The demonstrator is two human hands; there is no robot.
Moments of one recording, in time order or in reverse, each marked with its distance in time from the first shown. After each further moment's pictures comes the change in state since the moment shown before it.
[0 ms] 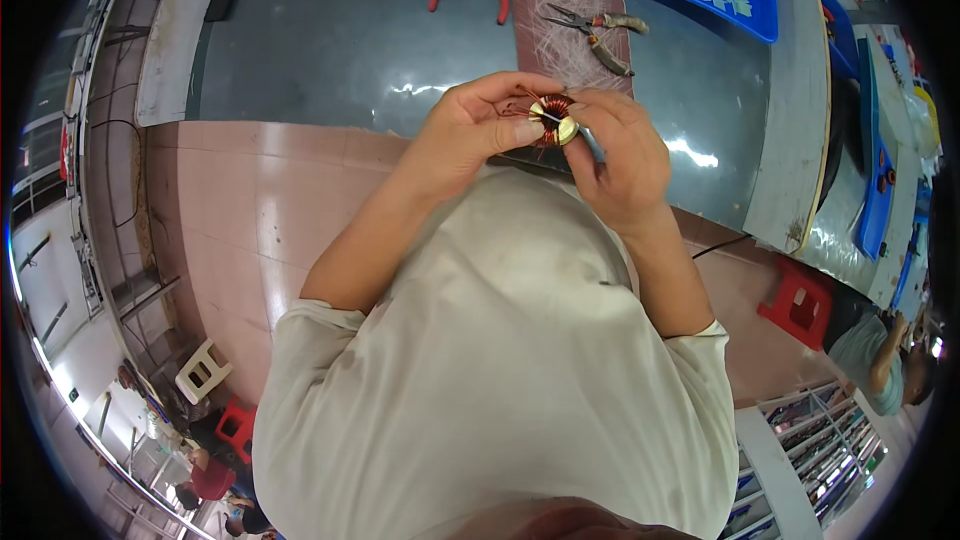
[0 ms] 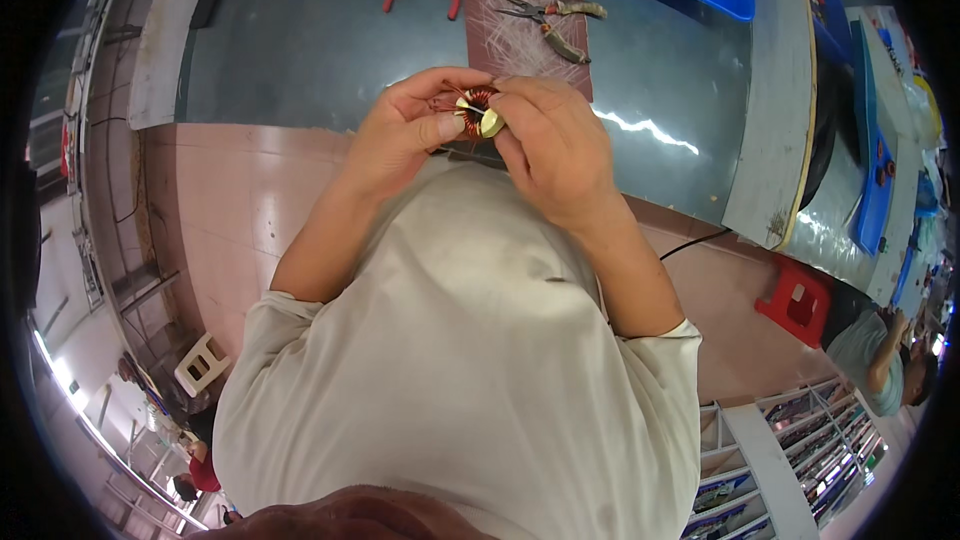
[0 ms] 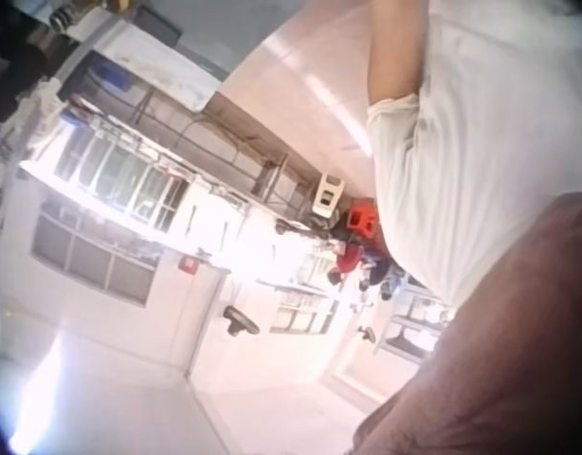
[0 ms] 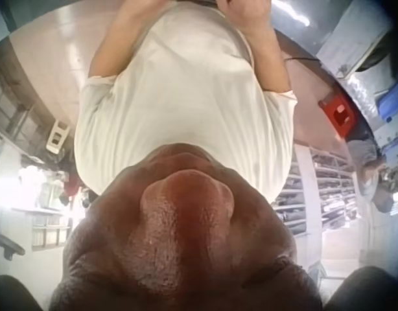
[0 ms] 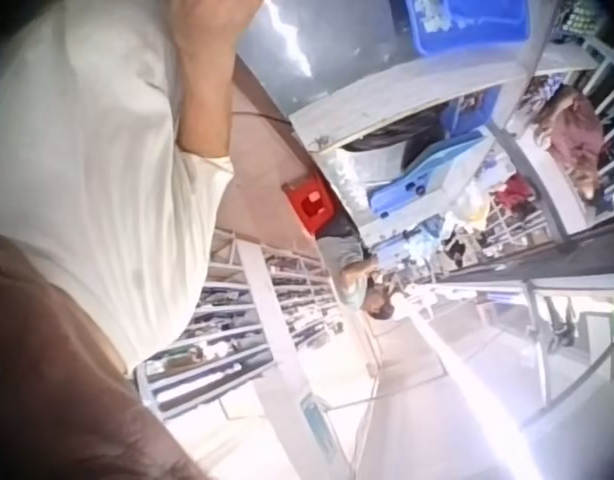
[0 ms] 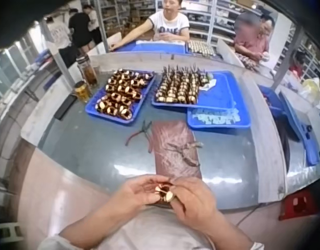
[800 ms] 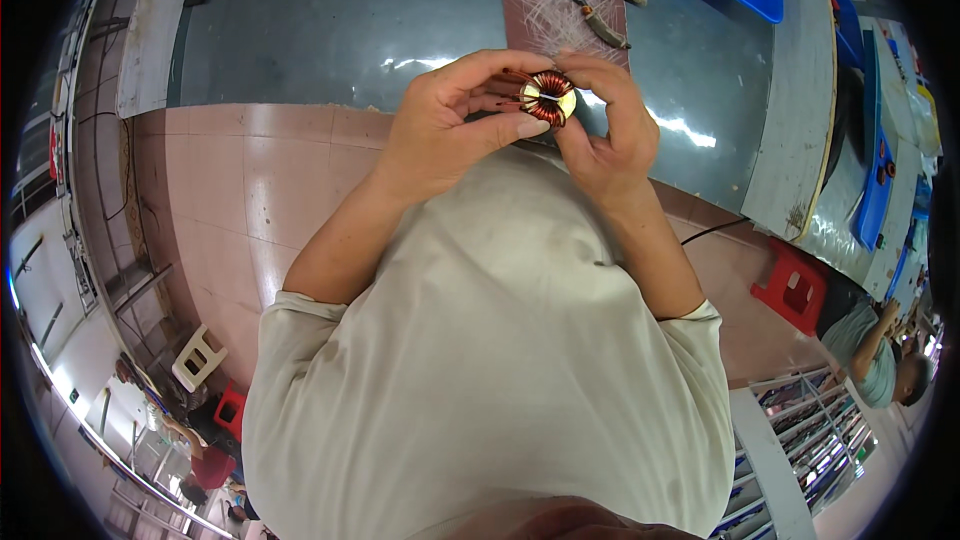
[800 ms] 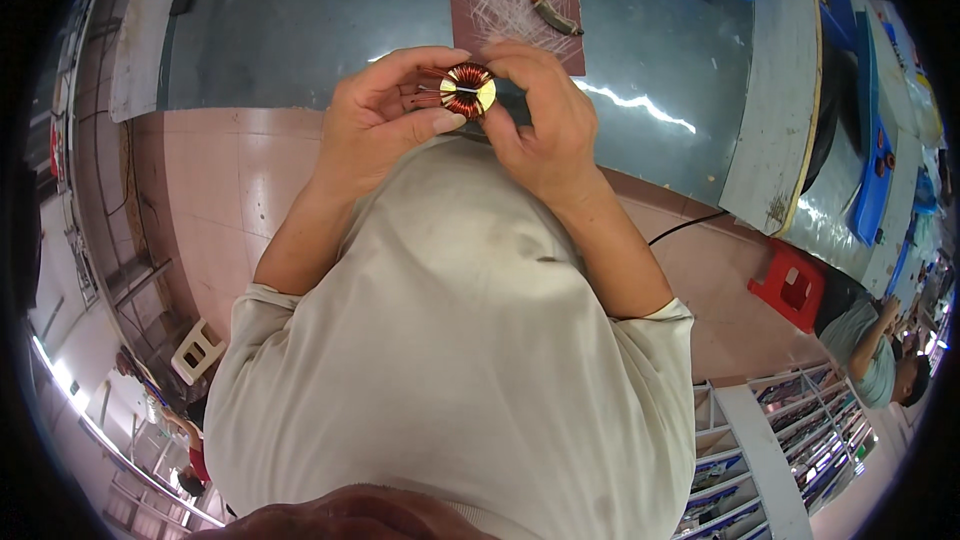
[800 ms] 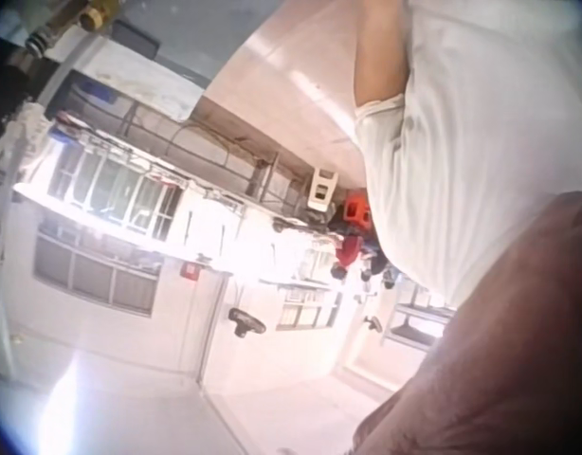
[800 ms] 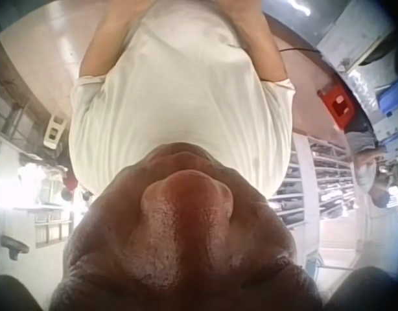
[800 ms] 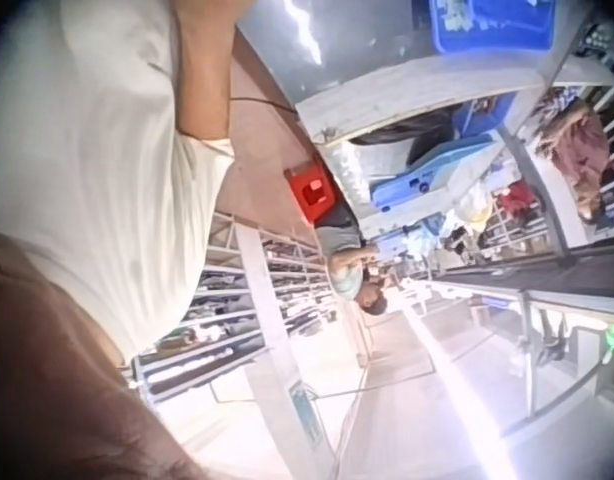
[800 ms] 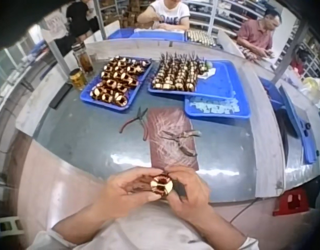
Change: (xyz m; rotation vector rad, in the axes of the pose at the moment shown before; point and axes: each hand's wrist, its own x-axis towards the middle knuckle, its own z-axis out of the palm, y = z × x) left_hand -0.009 0.005 0.017 0.347 0.079 0.223; right_hand -0.015 0.008 0.021 0.153 0.136 0.147
